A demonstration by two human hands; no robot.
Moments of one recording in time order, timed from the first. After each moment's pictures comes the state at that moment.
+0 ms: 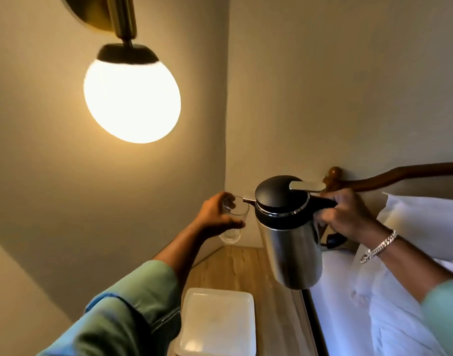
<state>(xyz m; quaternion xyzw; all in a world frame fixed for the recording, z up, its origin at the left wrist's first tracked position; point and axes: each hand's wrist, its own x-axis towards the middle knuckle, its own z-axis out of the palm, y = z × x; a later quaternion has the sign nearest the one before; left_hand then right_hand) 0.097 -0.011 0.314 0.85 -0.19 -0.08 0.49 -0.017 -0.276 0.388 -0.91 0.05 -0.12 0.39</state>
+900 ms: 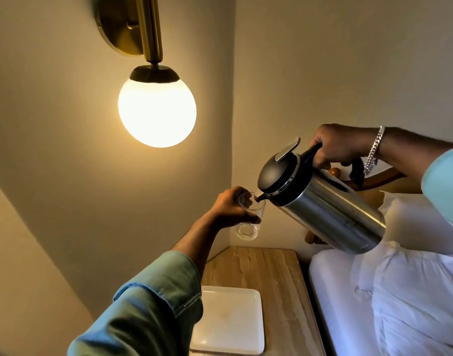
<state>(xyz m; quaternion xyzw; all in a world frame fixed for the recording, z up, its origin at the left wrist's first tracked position) 0.077 -0.010 0.353 0.84 -0.25 -0.09 0.47 0.018 -0.245 0.536 -0.98 0.01 0.06 0.17</state>
